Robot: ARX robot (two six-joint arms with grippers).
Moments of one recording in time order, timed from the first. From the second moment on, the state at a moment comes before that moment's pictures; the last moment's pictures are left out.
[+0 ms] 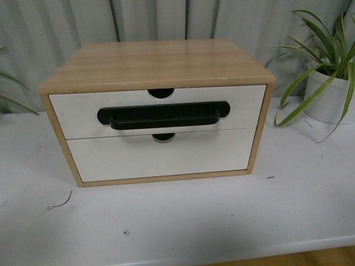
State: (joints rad) left arm 0.31 0.35 0.13 0.06 0.23 0.09; right arm 0.17 0.66 0.16 0.27 0.13 -0.02
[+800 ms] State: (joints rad) left arm -0.01 0.01 0.02 0.00 0.02 0.00; right arm 0.00 0.37 0.01 0.36 0.00 0.00
